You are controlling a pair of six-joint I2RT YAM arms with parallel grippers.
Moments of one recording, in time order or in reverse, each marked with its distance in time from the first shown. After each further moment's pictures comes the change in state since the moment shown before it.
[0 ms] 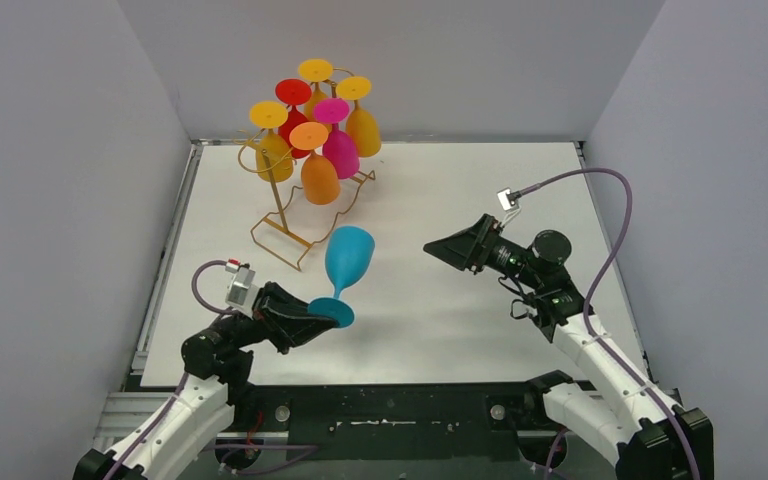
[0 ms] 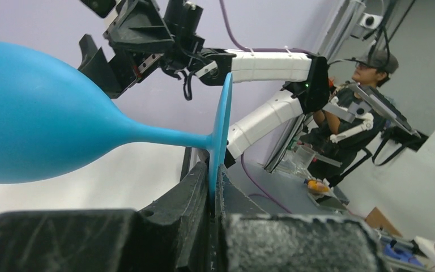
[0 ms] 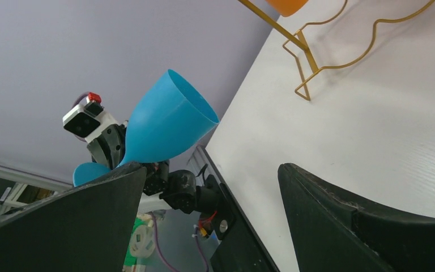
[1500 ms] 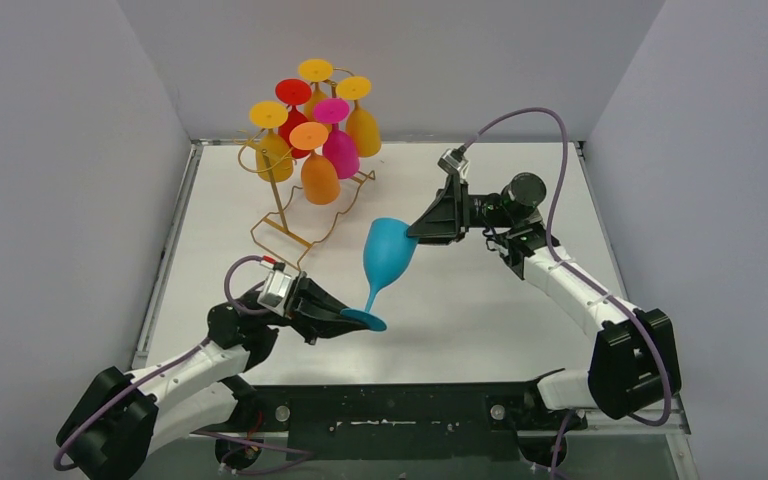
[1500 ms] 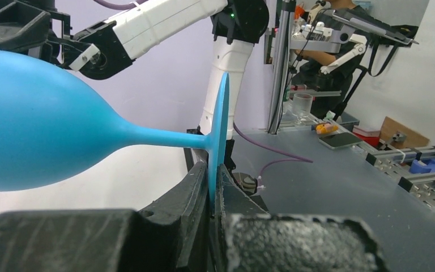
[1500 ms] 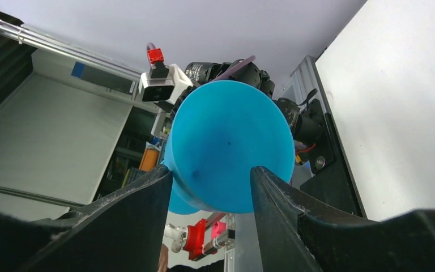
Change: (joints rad) left arm -0.228 0.369 0.207 0.246 0.134 0.317; right arm 0.035 0.428 0.328 0.354 -0.532 0.444
